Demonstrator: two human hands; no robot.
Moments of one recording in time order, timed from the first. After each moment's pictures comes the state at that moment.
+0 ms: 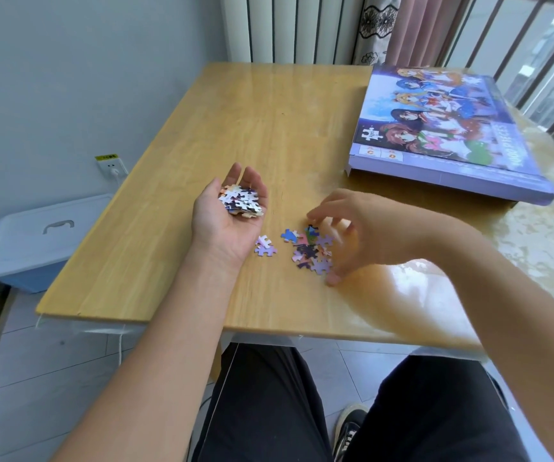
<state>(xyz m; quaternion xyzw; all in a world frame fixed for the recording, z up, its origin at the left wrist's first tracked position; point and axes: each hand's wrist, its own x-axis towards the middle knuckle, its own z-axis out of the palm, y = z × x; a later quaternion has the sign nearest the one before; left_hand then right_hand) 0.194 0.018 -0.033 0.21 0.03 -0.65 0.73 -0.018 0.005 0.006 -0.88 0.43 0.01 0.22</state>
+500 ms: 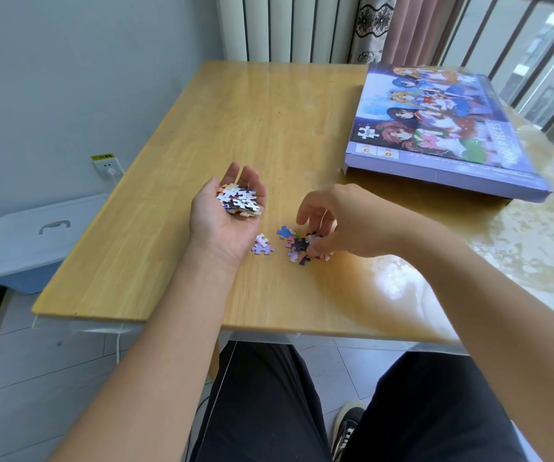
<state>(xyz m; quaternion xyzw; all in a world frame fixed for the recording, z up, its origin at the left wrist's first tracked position) 0.194 0.020 -0.032 0.21 0.03 -0.66 0.72 0.001 0.001 -0.001 -0.87 0.44 -0.05 0.24</state>
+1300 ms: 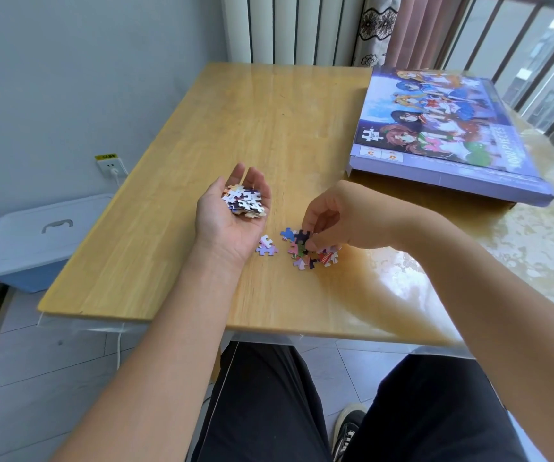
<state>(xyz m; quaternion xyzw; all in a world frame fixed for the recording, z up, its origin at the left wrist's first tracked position) 0.193 0.019 -0.033 0.22 0.02 -0.66 0.72 0.003 -0.007 0.003 -0.82 0.44 -0.05 0.36</state>
